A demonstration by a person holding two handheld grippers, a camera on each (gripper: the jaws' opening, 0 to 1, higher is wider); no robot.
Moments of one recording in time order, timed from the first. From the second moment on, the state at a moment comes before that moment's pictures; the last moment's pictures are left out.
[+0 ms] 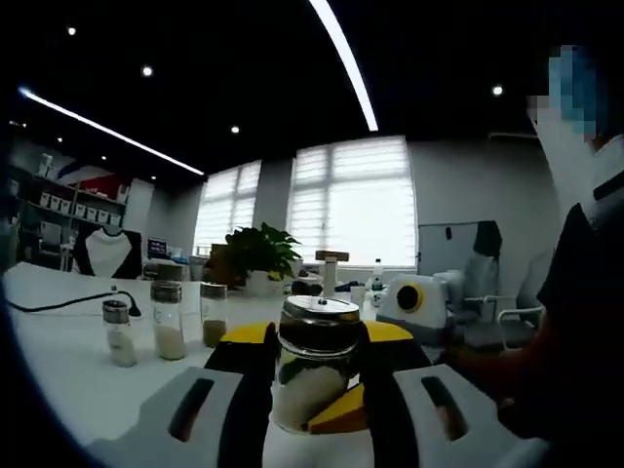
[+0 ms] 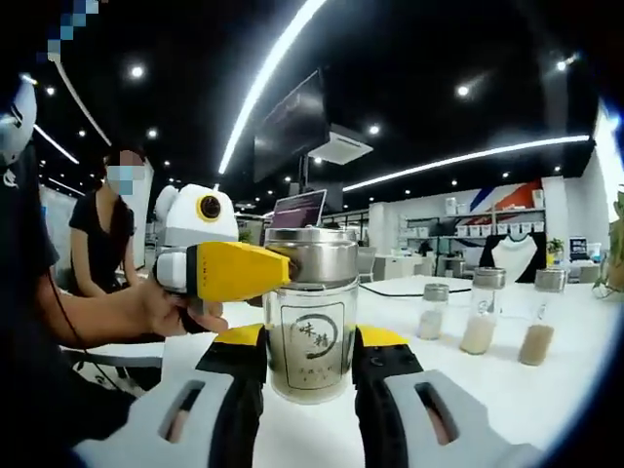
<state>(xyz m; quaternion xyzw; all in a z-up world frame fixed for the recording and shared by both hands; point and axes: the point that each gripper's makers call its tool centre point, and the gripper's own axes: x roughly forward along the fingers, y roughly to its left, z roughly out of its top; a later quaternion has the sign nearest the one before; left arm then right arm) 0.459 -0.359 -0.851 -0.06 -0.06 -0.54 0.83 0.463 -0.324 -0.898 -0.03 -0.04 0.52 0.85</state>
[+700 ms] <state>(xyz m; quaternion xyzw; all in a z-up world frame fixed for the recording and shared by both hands) 0.479 -0.351 -0.852 -0.06 -0.09 -0.40 0.91 0.486 -0.327 -0.892 -0.04 -0.05 0.37 0.93</state>
